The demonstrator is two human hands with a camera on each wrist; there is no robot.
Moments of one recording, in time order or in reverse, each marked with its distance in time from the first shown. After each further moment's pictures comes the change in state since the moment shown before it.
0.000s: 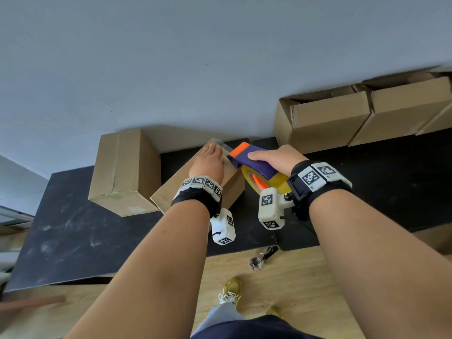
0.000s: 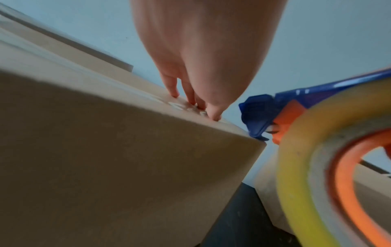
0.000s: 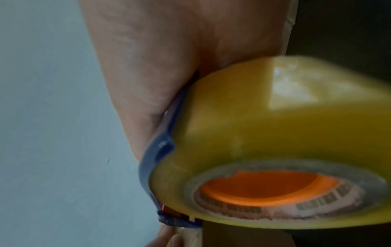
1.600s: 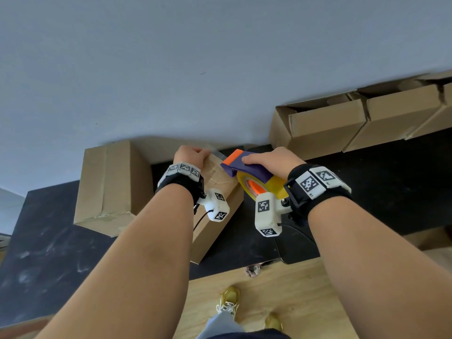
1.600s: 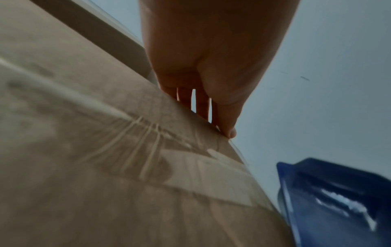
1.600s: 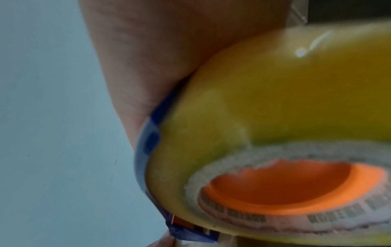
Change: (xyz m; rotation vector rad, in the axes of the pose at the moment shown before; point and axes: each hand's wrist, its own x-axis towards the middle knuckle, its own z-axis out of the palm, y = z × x) left_hand 0.050 -0.033 -0.045 -0.533 -0.015 -0.376; right_hand 0.012 -0.034 0.004 -0.016 0.024 -0.024
